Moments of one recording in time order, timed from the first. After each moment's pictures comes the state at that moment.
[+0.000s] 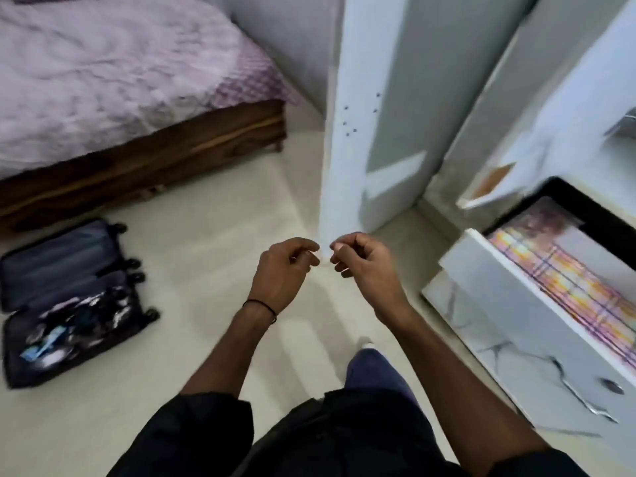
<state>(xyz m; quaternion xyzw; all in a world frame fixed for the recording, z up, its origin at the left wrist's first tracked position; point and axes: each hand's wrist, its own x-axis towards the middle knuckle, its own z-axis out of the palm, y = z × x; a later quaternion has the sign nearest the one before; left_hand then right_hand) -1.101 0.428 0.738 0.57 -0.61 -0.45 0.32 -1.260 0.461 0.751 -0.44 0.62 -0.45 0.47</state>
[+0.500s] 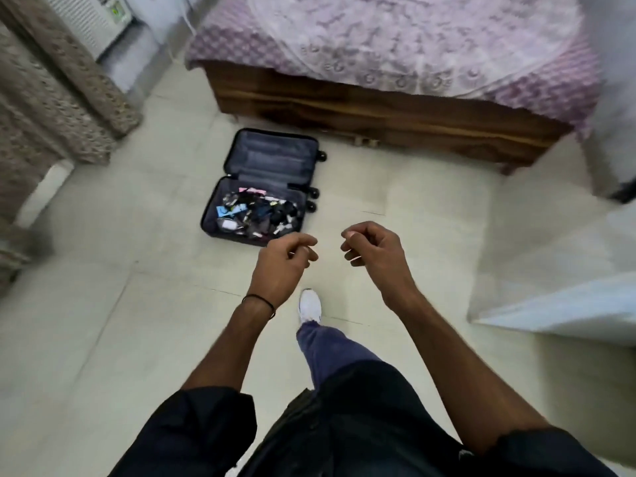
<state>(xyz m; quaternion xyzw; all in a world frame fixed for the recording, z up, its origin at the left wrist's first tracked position) -0.714 0.457 0.676 0.75 -0.32 -0.34 0.46 -0.857 0.352 0.691 -0.61 0.45 -0.22 0.61</state>
